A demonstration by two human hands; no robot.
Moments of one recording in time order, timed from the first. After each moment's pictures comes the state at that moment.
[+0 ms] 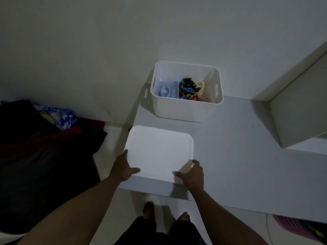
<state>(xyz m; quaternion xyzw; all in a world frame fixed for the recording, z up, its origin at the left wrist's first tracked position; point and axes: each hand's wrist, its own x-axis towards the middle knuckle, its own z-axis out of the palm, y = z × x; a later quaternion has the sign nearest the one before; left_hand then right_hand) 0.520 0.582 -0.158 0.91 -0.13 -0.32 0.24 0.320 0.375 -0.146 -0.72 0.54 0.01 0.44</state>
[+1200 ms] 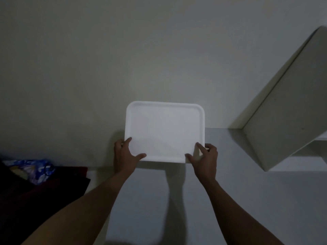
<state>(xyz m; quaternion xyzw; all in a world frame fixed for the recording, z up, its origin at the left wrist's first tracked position) 0.605 0.431 -0.042 0.88 -0.22 -0.05 0.42 0.392 0.249 -0.031 -0.78 0.48 -0.27 0.30</state>
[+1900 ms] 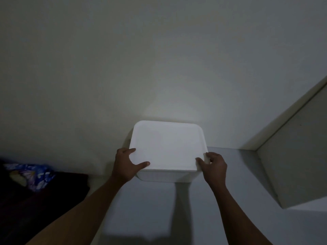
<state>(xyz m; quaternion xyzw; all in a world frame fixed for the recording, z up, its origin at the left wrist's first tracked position) 0.666 0.364 -0.038 0.88 -0.22 -0.12 0.41 0.451 0.135 -0.024 -0.74 0.49 -0.28 0.37</state>
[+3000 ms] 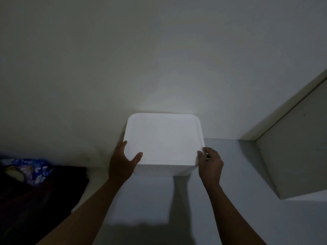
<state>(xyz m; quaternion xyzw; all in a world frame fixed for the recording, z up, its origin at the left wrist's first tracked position) 0.651 0.344 -0.045 0.90 -0.20 -0.07 0.39 0.453 0.133 -0.049 -0.71 0.49 -0.34 0.38</state>
